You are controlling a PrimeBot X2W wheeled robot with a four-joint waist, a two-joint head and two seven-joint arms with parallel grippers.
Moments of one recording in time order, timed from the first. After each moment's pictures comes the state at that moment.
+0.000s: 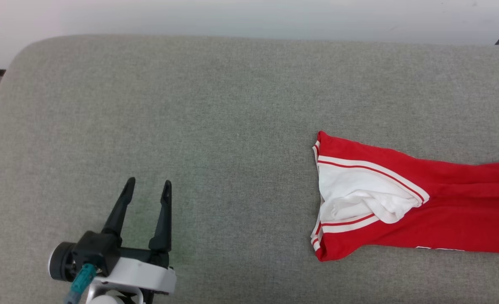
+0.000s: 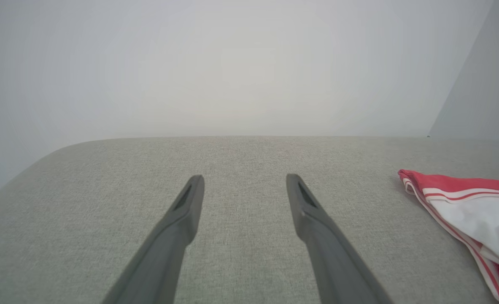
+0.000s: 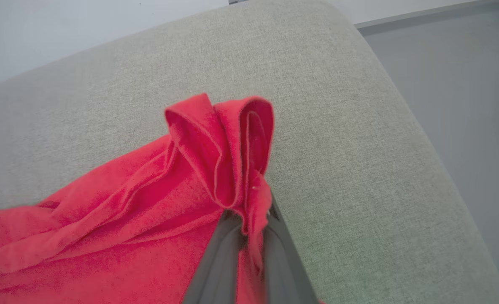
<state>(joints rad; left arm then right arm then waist) -0.10 0.09 -0.01 0.08 -0.12 -0.12 -0.26 -0.39 -0.92 0.28 0.69 1.17 0.13 0.14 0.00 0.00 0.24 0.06</state>
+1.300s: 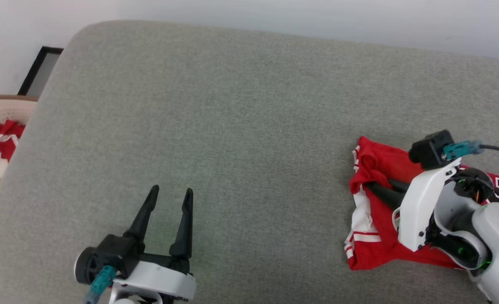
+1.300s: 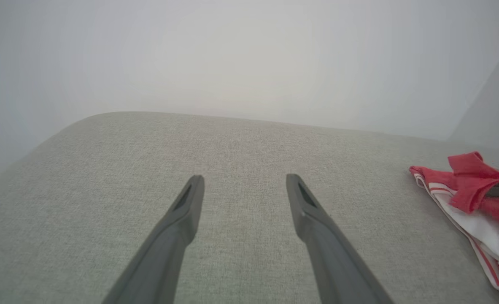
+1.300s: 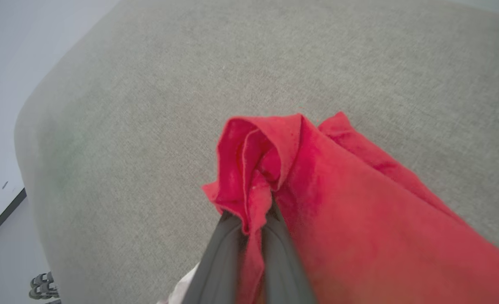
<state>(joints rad) -0.09 0.06 -0.07 0.11 -0.17 -0.13 -0.26 -0.55 -0.53 0.62 0.17 0.85 0.13 0.41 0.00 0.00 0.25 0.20</state>
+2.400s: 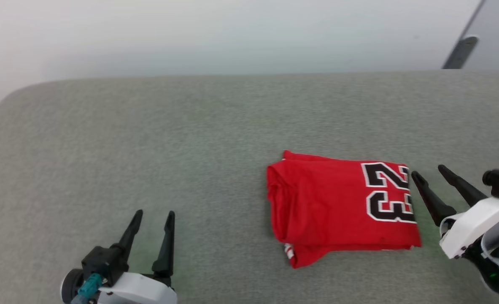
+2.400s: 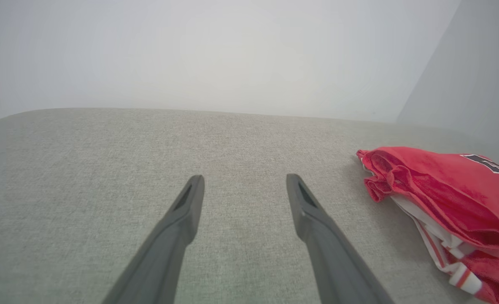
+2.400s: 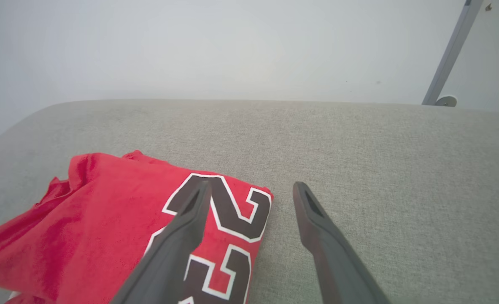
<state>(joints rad) -0.08 0.12 -0.06 0.25 -0.23 -0.13 -0.26 -0.50 -0.61 0.66 0.47 0.92 0.13 -0.16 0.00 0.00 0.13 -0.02</state>
